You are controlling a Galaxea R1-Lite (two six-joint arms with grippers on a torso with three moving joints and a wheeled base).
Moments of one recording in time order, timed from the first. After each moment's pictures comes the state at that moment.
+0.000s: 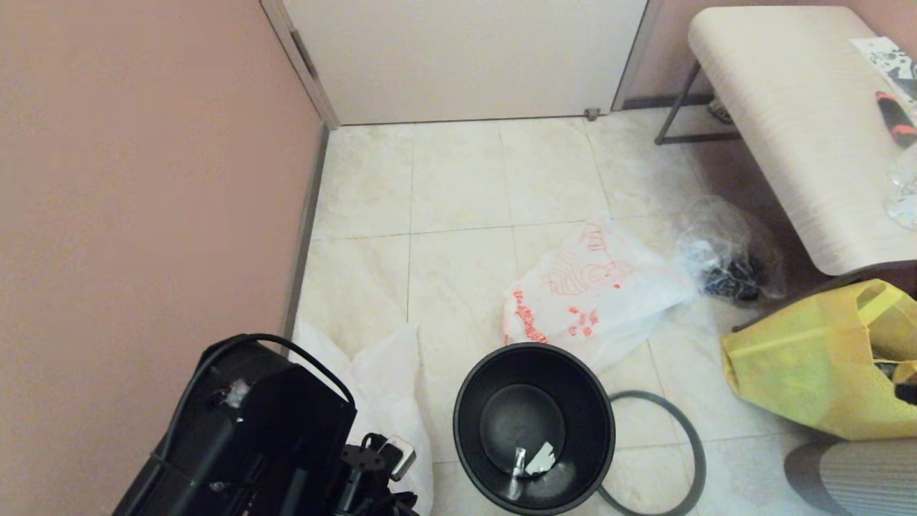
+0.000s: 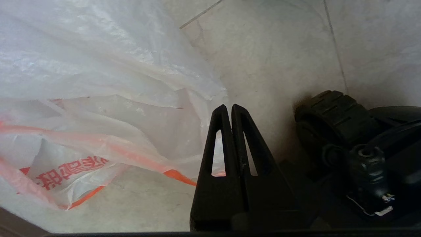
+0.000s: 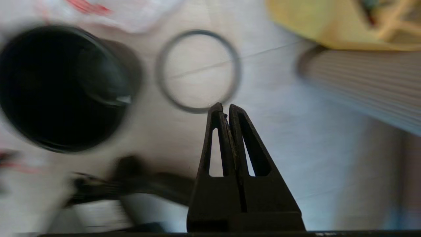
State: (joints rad) left arm -0.54 2.57 -0.24 -1.52 0.02 0.02; right arm 0.46 1.04 -0.89 0.55 -0.51 0.45
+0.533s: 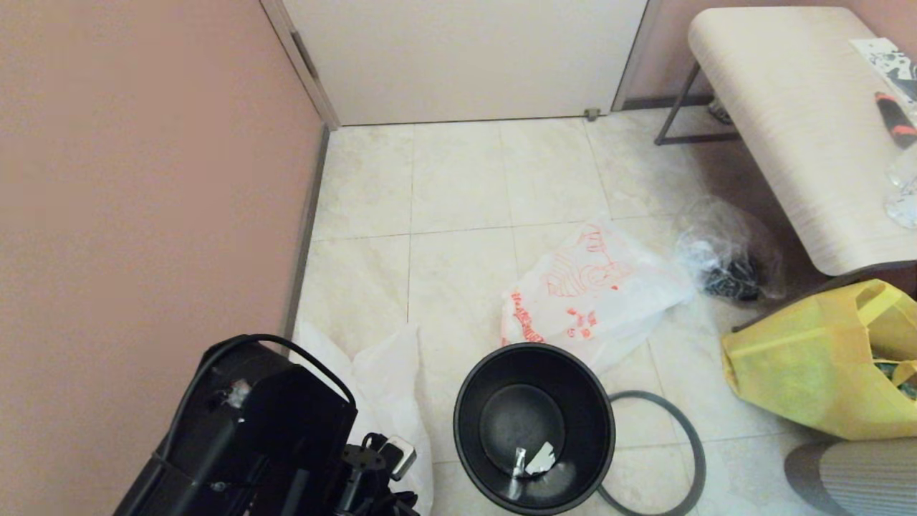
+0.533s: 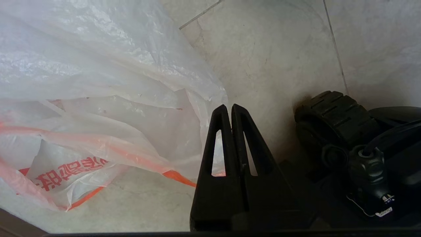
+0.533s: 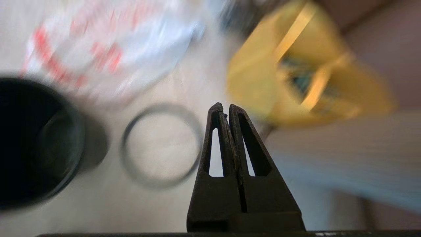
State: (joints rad) left arm -0.54 2.57 -0.25 -1.52 0.02 0.02; right arm 0.44 0.67 -0.39 -0.09 -0.67 0.04
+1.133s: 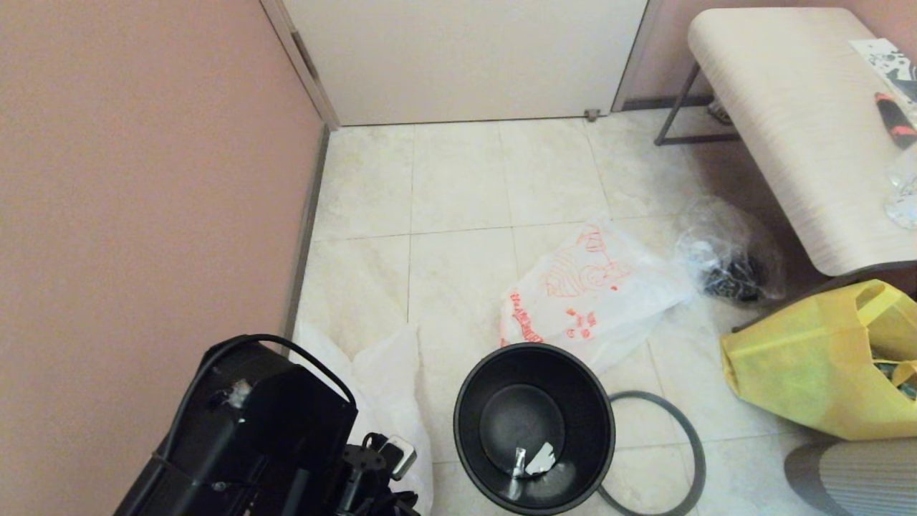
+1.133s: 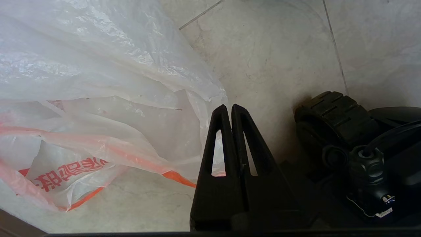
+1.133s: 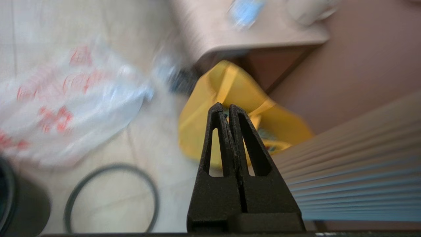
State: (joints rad) left arm -0.54 2.57 -0.25 -1.52 0.02 0.02; right arm 0.26 0.36 -0.20 -0.36 -0.65 -0.22
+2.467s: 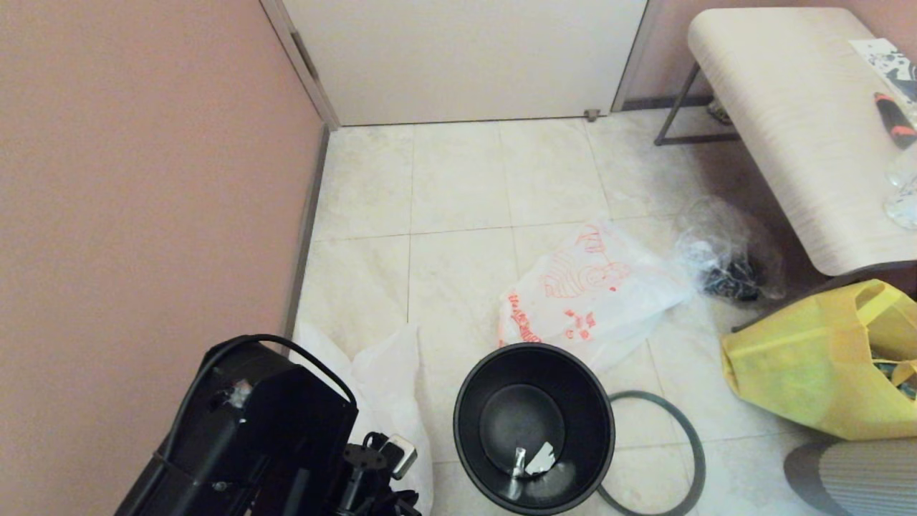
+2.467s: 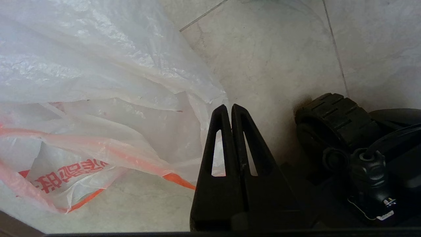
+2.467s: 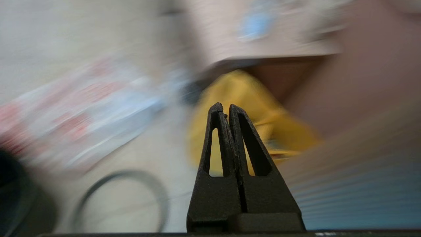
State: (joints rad) left arm -0.54 2.58 -0.25 -1.52 0.02 0.02; right arm -0.03 0.25 -0.14 -0.31 -0.26 -0.17
